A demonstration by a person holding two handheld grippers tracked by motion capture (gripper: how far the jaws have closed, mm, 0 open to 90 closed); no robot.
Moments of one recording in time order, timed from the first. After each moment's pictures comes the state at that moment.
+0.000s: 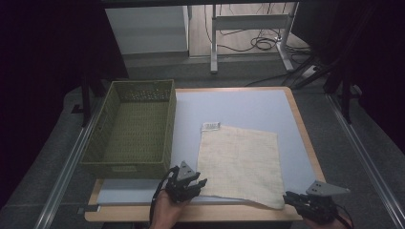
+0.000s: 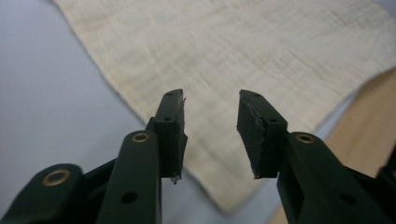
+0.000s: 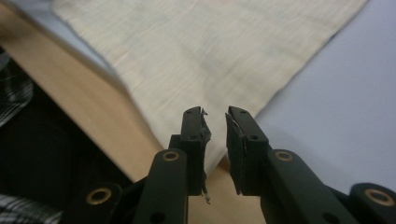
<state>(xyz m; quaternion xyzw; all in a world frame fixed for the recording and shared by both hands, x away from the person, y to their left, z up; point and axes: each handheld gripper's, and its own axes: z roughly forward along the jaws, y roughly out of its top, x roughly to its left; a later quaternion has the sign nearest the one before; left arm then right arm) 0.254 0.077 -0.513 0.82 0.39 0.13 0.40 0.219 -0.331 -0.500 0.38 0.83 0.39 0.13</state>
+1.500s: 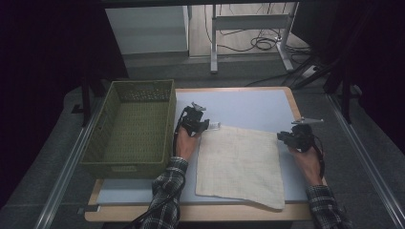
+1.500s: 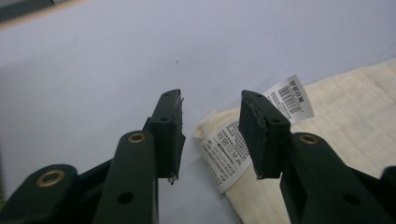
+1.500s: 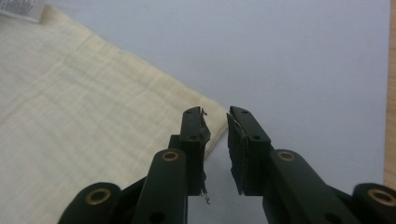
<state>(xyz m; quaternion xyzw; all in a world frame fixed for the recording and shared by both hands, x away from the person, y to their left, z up) 0.467 0.064 -0.514 0.78 0.47 0.20 0.35 0.428 -0.327 -0.501 0.47 0.78 0.36 0.19</state>
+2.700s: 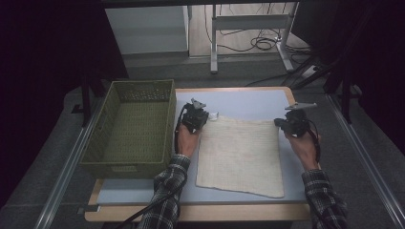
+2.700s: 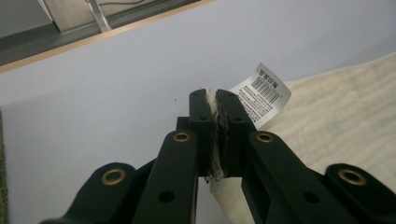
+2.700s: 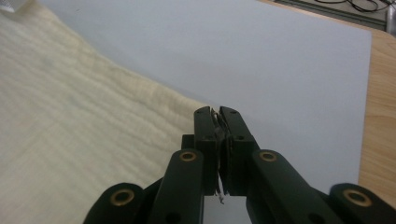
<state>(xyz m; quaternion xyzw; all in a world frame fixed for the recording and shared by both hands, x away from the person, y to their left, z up) 0.459 0.062 -0.498 0.76 0.46 0.23 0.40 0.455 -0.304 -0.466 0.44 0.80 0.35 0.22</state>
